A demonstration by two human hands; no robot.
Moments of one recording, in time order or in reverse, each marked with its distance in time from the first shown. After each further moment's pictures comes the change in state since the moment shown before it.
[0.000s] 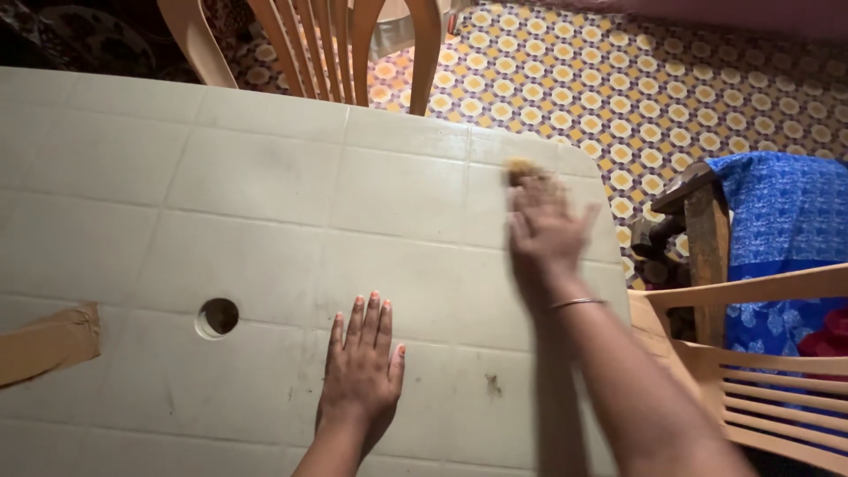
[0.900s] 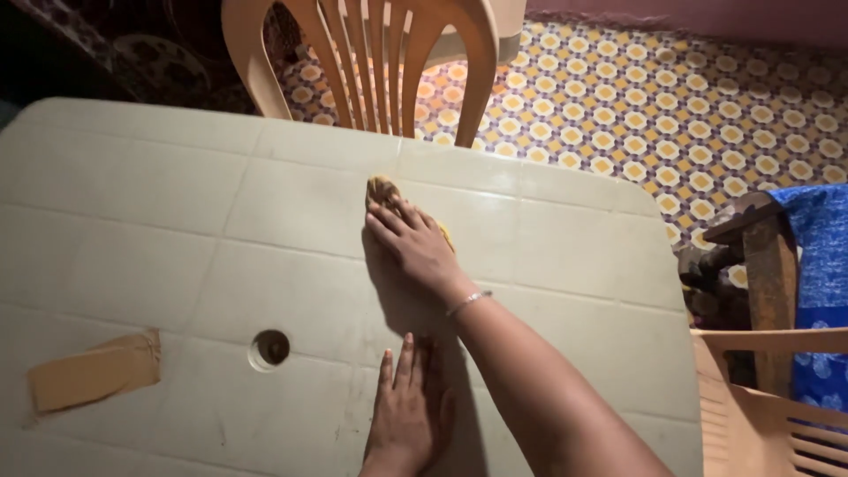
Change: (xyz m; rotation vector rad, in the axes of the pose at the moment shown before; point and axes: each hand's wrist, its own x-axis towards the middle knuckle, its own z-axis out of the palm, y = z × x) left_hand -0.007 -0.015 0.023 -0.096 -0.022 0.075; right_hand 0.065 -0.231 0.042 0.342 -0.195 -0.578
